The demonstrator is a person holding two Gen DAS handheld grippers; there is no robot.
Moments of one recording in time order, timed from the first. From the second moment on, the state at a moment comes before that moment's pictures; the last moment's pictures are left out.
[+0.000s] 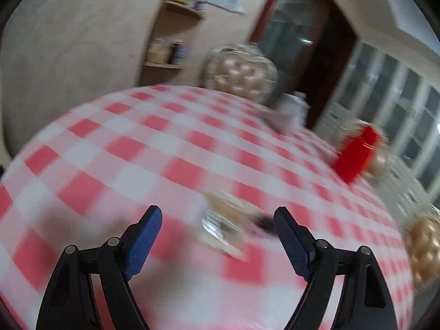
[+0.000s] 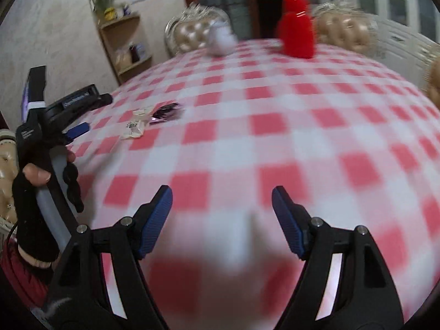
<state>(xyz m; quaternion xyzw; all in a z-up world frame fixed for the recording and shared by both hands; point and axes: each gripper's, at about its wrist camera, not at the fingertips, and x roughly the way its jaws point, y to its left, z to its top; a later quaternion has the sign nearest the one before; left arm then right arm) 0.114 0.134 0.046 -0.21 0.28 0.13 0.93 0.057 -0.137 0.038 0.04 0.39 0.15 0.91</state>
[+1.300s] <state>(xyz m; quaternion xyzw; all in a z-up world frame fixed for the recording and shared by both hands) 0.188 0.106 0.009 -0.08 0.42 0.05 0.90 0.128 -0.108 0.035 0.00 0.40 0.21 0.89</state>
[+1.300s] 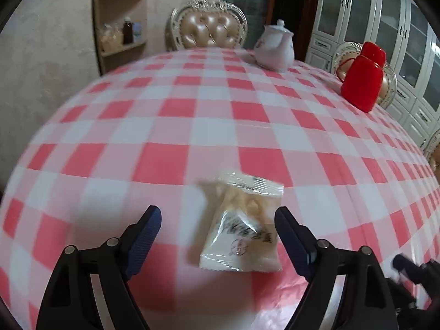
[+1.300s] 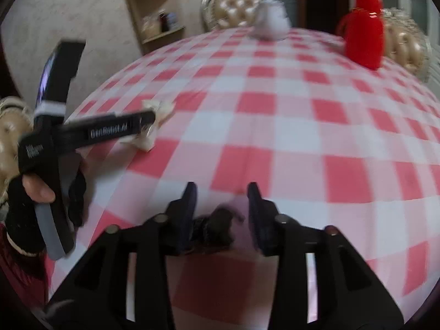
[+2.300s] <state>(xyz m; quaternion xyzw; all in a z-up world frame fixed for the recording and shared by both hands) 0.200 0.090 0.004 -0.03 0.43 0.00 0.90 0.114 -0.054 0.012 -0.04 0.43 0.12 0.89</state>
